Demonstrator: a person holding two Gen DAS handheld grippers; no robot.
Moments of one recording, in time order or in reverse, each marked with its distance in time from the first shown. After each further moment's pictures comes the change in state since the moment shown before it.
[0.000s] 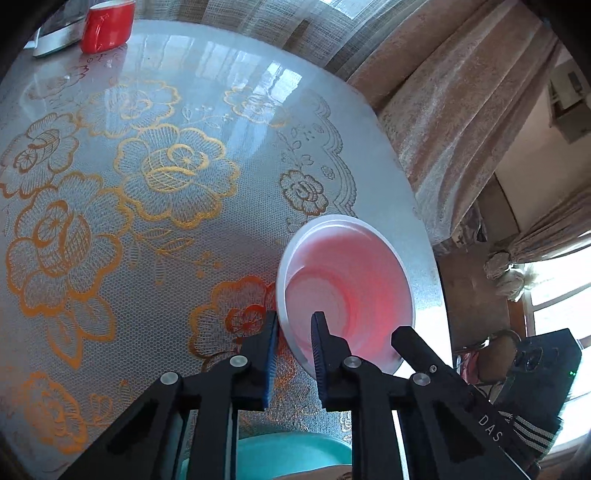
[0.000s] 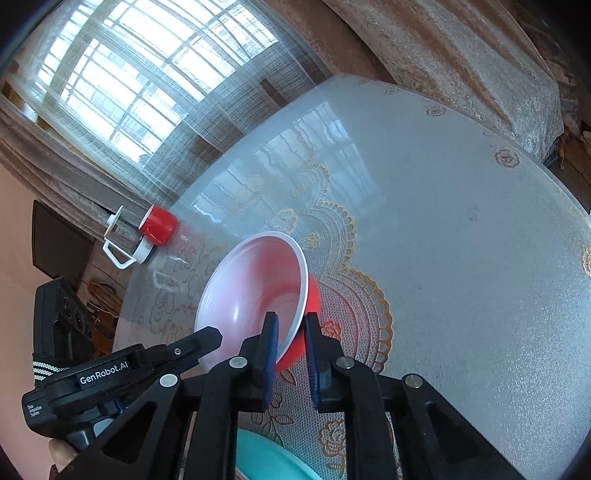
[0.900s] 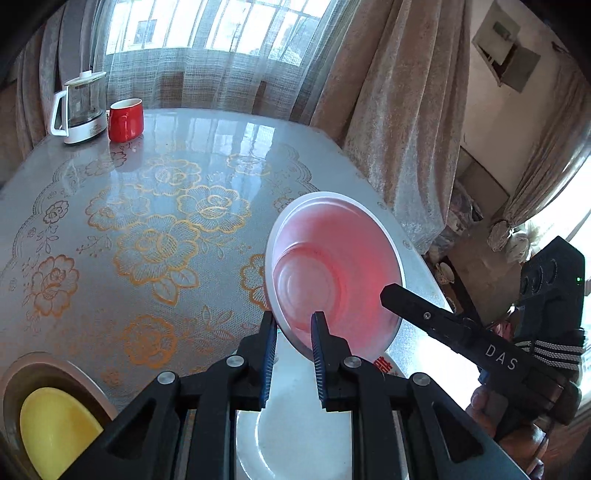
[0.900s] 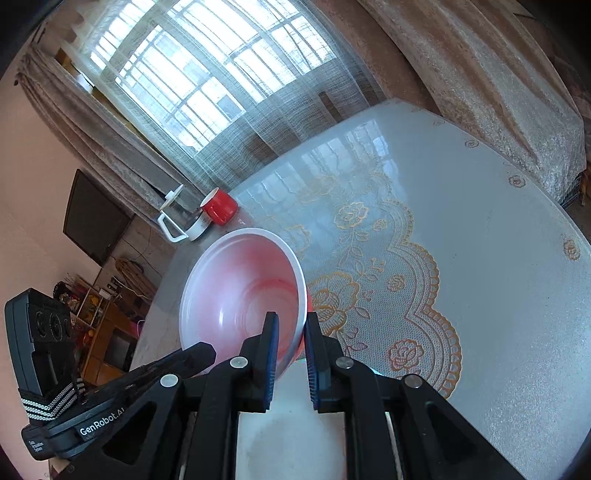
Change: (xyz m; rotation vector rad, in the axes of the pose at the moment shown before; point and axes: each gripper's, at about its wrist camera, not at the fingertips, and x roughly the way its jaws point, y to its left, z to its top) left arm -0.143 0.000 -0.099 0.239 -0.204 0.065; right arm -0.070 0.063 -0.056 -0.130 -0.037 0.111
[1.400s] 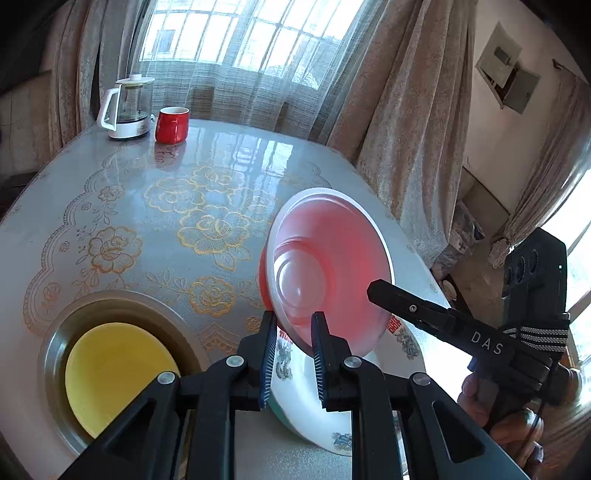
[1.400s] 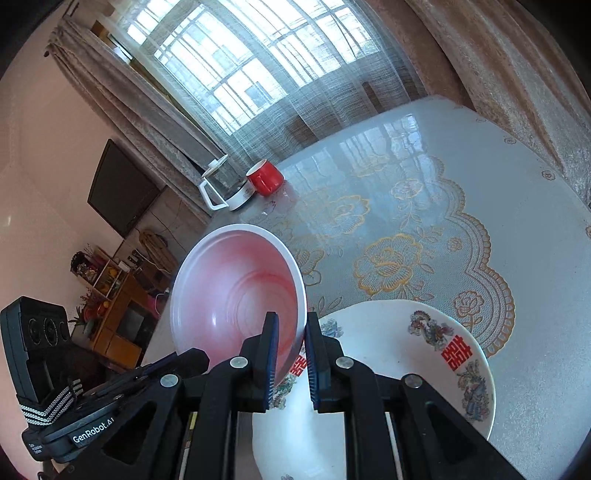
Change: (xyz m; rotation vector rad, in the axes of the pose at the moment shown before) left arm -0.078 0.043 -0.053 -0.057 -0.087 0.022; right arm 0.003 0.065 -0.047 -0.093 0.050 0.089
